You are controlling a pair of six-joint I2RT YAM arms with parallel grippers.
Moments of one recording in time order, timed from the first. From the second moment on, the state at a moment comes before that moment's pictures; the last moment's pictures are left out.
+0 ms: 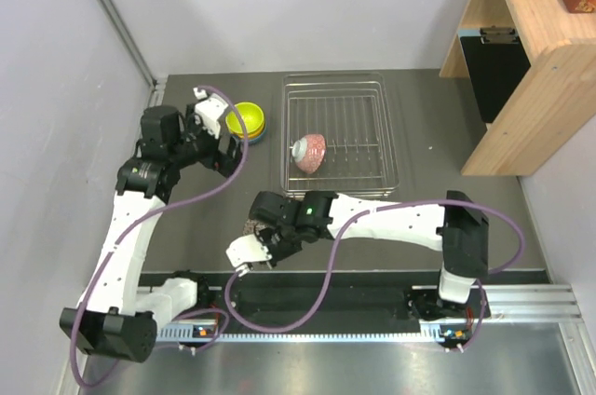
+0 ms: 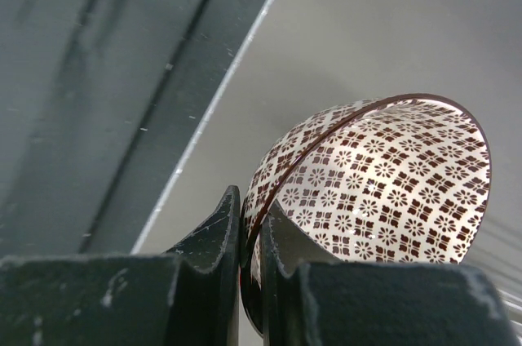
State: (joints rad) left arm -0.14 1.05 1.18 -0.68 0.50 0.33; right arm 1.32 1.78 1.48 -0.76 -0.18 -0.81
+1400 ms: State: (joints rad) left arm 0.10 1.16 0.94 -0.36 0.26 0.15; right arm 0.29 1.55 0.97 0.78 -1.05 0.97
